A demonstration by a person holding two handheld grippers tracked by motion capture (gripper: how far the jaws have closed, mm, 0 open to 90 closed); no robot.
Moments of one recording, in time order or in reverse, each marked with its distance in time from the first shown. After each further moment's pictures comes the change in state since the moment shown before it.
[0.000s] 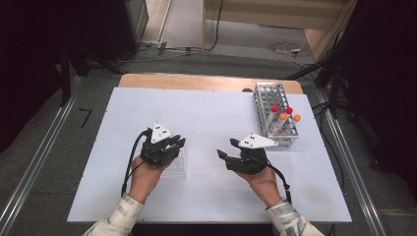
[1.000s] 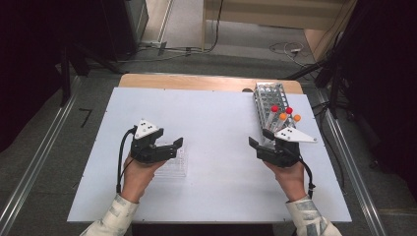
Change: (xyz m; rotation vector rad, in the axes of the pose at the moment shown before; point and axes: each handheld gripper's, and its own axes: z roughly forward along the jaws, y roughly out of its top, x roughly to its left) left arm 0.019 0.001 -0.018 -0.056 0.005 -0.129; right arm -0.063 -0.008 -0.052 -0.080 -0.170 0.100
